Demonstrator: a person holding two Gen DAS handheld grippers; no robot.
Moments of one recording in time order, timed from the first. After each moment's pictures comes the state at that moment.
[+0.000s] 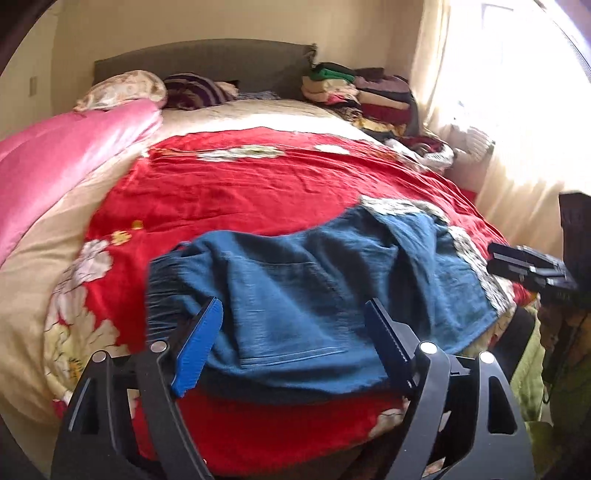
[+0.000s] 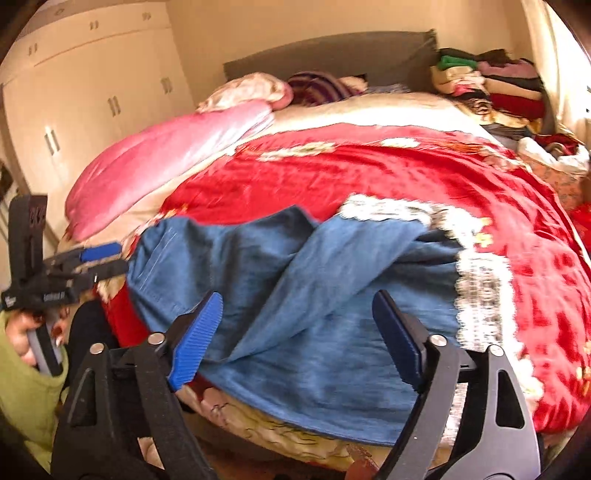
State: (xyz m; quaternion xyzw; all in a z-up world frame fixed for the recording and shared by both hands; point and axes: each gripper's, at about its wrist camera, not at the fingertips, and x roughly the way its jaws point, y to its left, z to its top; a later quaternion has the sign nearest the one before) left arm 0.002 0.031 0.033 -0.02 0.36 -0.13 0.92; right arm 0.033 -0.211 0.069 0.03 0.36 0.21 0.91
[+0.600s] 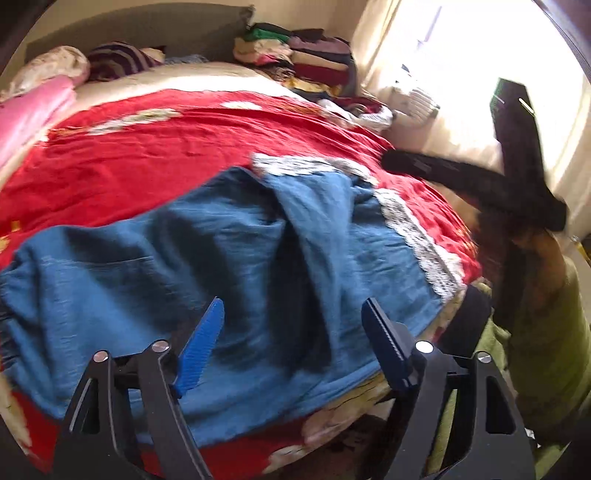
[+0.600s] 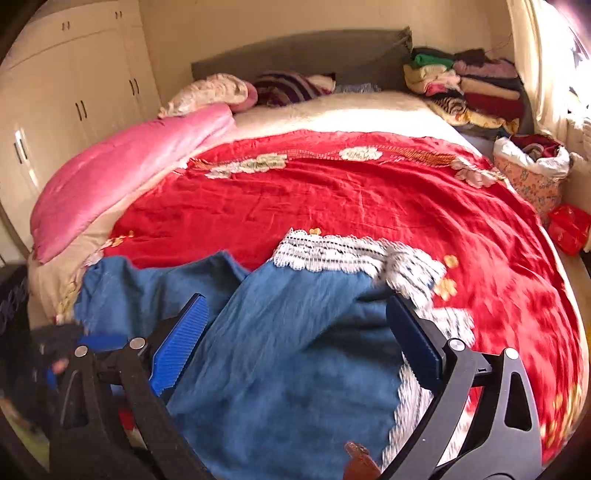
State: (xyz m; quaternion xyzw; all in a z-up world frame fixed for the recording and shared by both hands) left arm 0.040 -0.067 -0.002 -0.03 0.42 -0.26 0.87; right arm 0.121 -0.233 0.076 0.02 0.38 0.16 0.91
